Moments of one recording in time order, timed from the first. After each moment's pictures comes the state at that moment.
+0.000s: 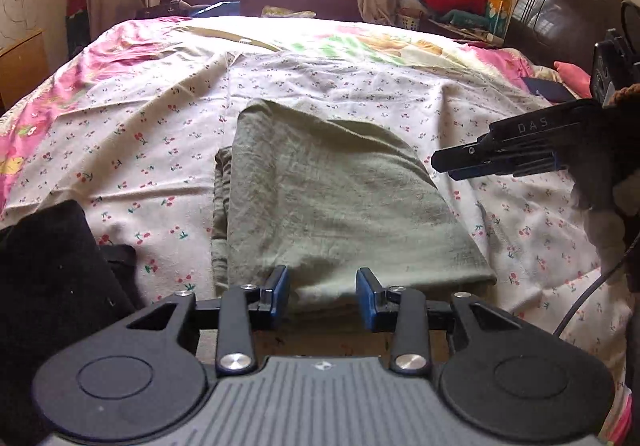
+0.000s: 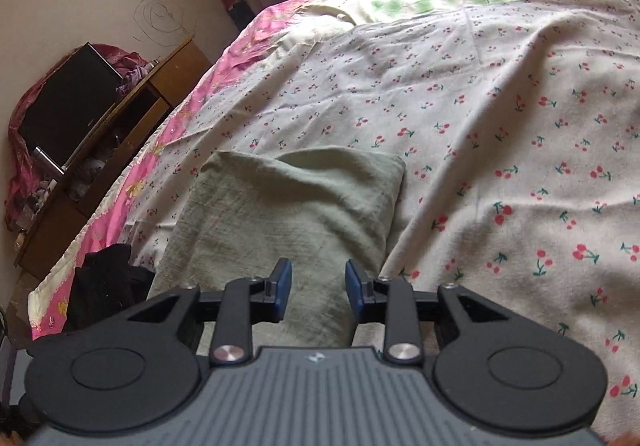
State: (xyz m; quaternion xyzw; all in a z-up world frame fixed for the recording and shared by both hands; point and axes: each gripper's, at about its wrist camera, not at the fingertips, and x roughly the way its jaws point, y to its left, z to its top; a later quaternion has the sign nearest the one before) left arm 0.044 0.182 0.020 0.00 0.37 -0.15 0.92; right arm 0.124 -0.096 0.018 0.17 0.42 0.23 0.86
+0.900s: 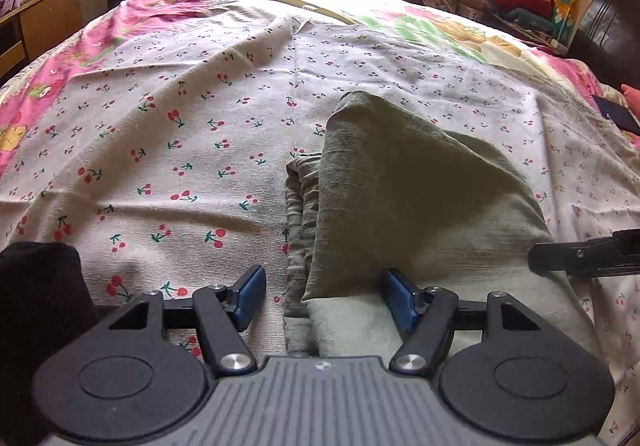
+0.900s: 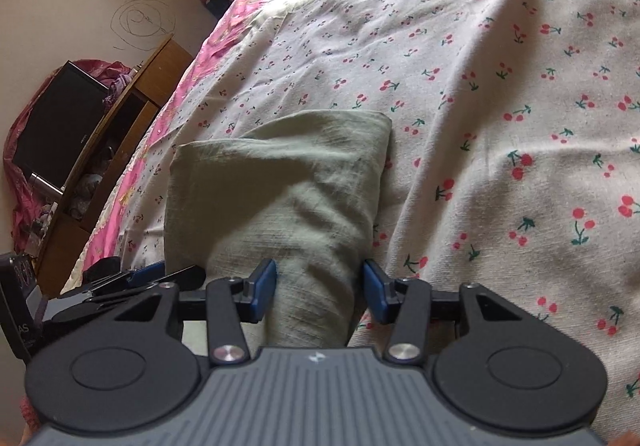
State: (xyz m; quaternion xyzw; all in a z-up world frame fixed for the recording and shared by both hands) left arm 0.142 0.213 -0.019 -0.03 0.43 -0.08 0.90; right arm 0.144 -0.095 -0.030 0.23 0.47 0.22 0.82
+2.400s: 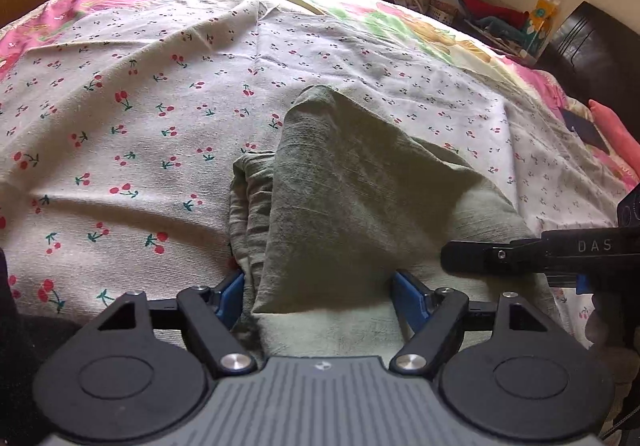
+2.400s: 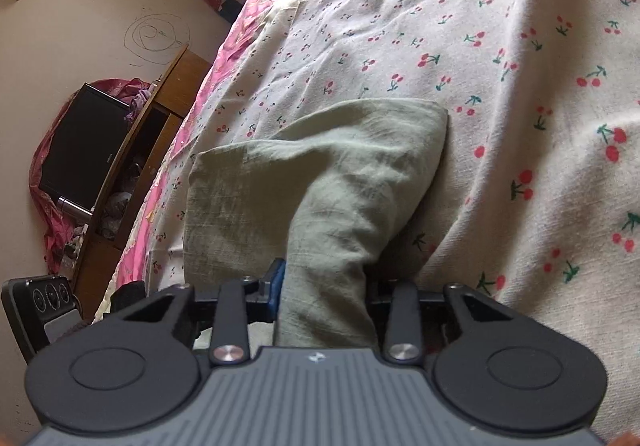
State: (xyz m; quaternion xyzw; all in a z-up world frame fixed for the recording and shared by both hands) left arm 0.156 0.205 -0.026 -0.09 0.43 -0.15 0.88; right arm 0.161 -0.070 -0.047 0.29 0.47 0.25 0.80
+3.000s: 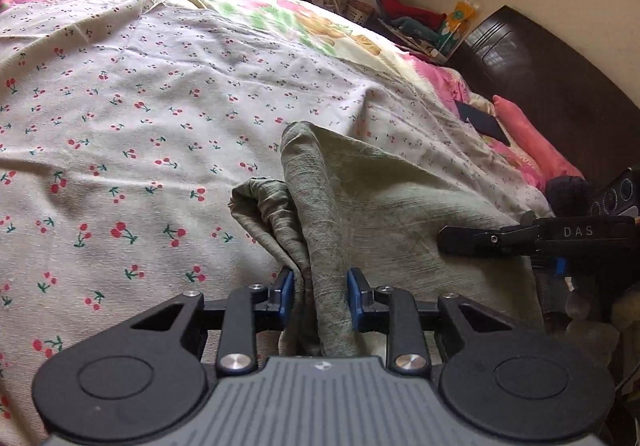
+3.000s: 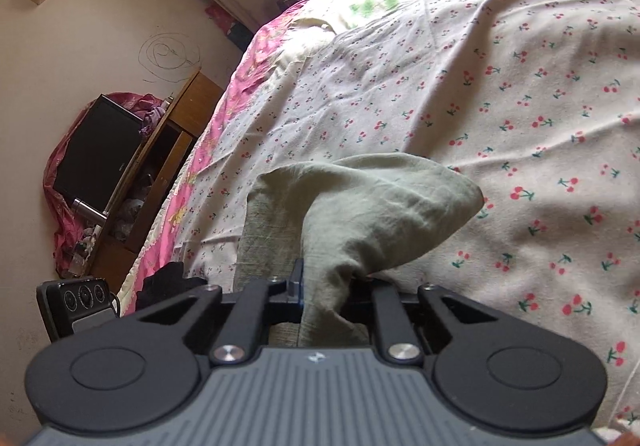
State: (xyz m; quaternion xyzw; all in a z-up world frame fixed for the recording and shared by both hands) left arm 0.103 0.123 -0.004 -0.13 0.44 -0.25 0.85; right arm 0.076 -0.172 0.025 0.28 0.44 0.23 0.82
